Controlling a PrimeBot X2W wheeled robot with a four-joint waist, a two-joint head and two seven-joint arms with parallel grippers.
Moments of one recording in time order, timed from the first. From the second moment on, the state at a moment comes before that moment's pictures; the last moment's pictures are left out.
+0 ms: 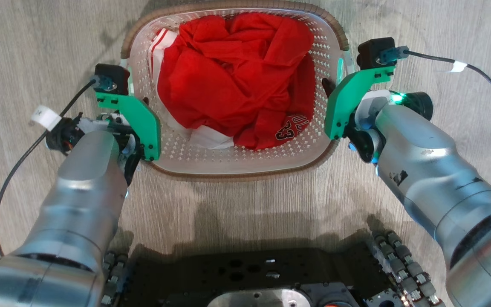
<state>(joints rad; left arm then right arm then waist) -0.95 0.02 -0.32 1.29 -0.23 -0.10 -0.02 -1.09 -0.06 1.01 1.18 1.08 0.12 -0.04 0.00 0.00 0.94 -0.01</state>
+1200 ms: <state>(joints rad) -0.74 0.02 -0.59 1.28 -0.44 -0.12 0.20 -0.92 -0.06 1.15 1.22 1.21 0.12 0.16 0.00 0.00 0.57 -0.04</state>
